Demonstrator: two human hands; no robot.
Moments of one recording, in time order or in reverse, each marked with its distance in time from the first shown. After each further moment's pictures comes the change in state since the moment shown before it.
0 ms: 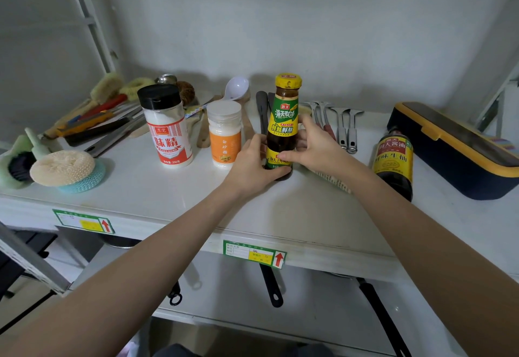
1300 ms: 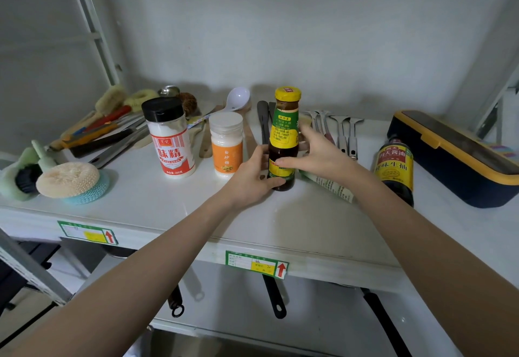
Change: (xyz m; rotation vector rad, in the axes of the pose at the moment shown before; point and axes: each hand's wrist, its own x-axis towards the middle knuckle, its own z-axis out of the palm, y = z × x) left_hand -0.001 -0.002 -0.010 -0.187 -0.226 -0.033; right_hand -0.004 -0.008 -0.007 0.060 -0.030 -0.037
